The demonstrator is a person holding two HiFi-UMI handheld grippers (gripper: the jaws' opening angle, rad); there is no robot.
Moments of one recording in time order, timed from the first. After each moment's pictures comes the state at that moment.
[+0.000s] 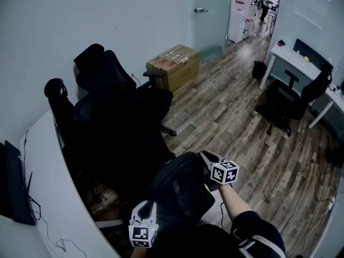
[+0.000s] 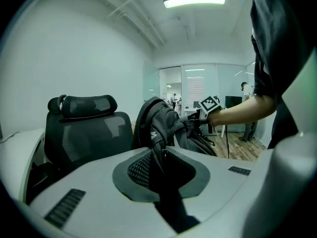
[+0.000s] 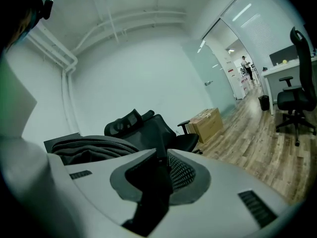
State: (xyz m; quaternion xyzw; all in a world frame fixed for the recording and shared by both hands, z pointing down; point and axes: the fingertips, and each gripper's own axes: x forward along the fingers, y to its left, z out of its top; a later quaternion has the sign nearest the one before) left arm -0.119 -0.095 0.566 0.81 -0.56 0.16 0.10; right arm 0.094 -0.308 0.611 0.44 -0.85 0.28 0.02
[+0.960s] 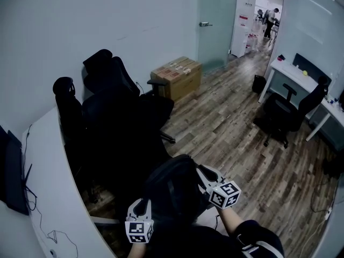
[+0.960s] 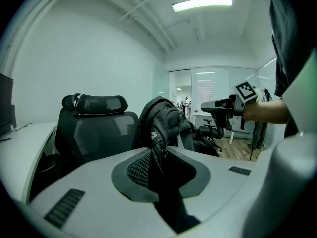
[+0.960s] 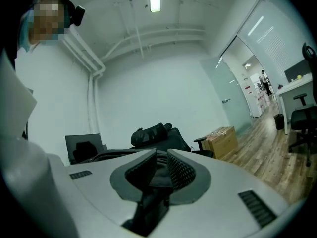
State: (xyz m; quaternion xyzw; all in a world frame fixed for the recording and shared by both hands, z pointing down) left arm -0.130 -0.046 0.575 0.78 -0.60 0.13 0.12; right arm 0.074 -0.169 0.512 0.39 -0.90 0.18 -0.03
